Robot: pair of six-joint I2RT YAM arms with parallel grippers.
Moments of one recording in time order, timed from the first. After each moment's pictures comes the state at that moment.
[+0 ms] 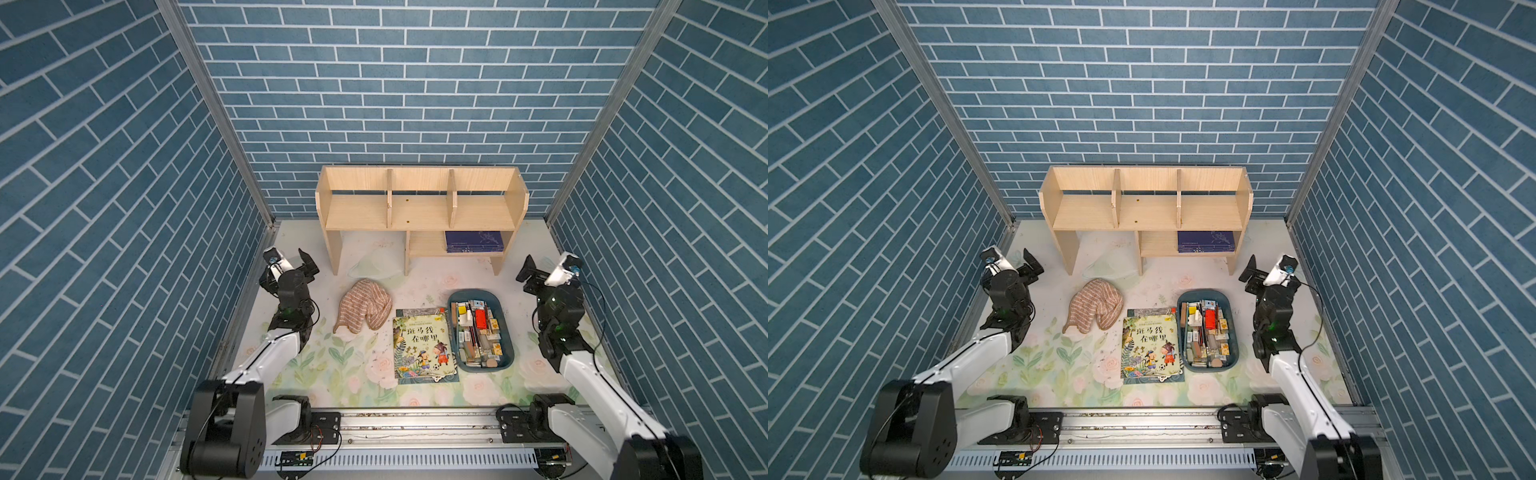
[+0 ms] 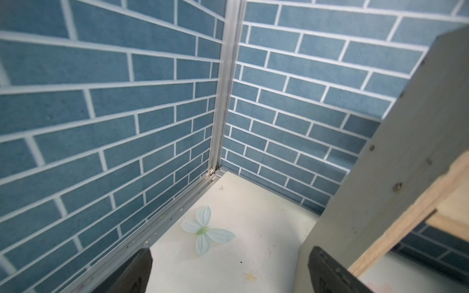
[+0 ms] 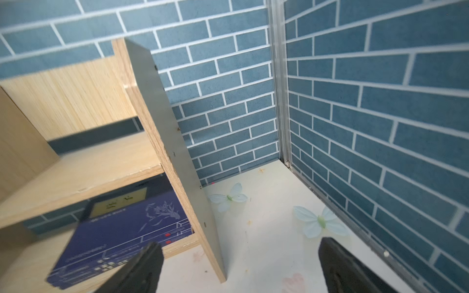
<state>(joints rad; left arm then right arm) -0.08 1.12 0.52 0.48 -0.56 -0.32 0.11 0.84 0.42 0.34 0.28 0.31</state>
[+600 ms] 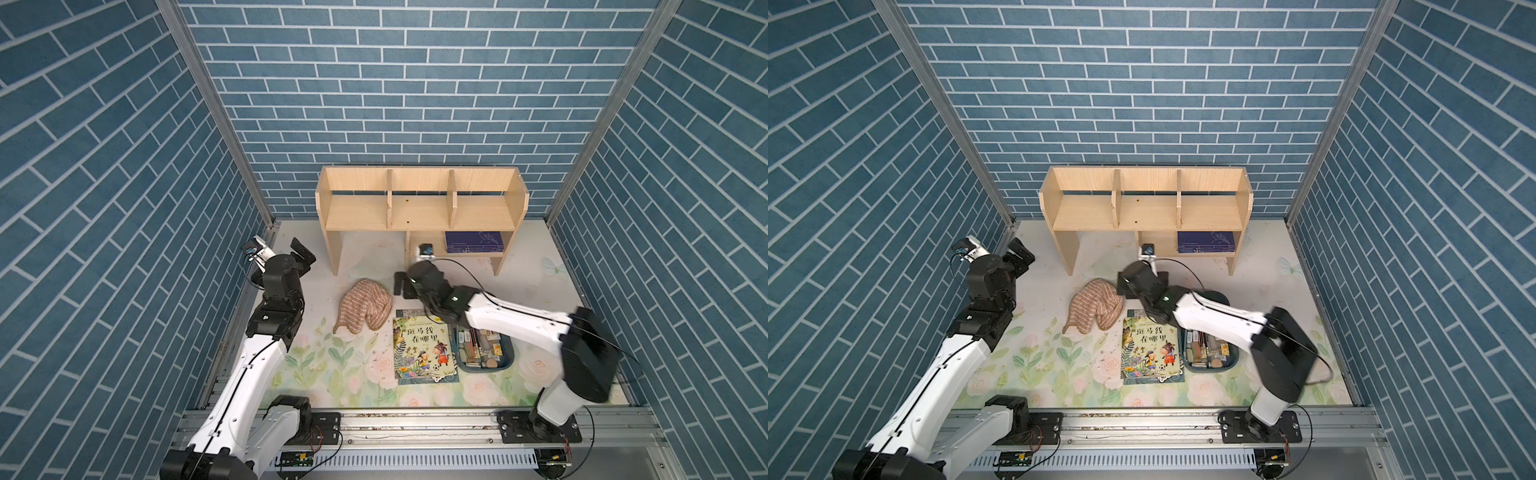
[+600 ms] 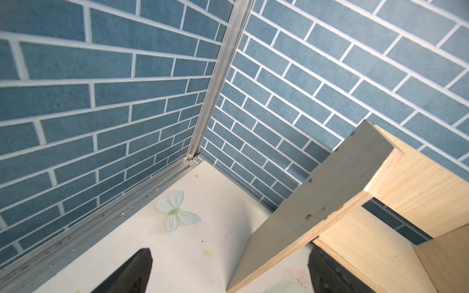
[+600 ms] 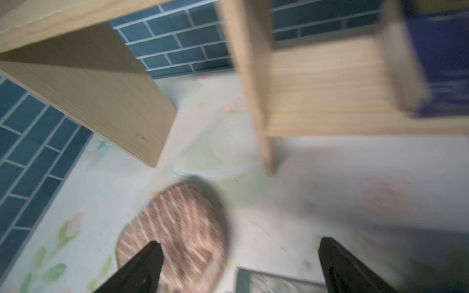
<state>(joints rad) -0.11 0.97 0.81 -0.06 -0.46 -0.56 1.00 1.84 1.39 -0.17 0.42 0.62</state>
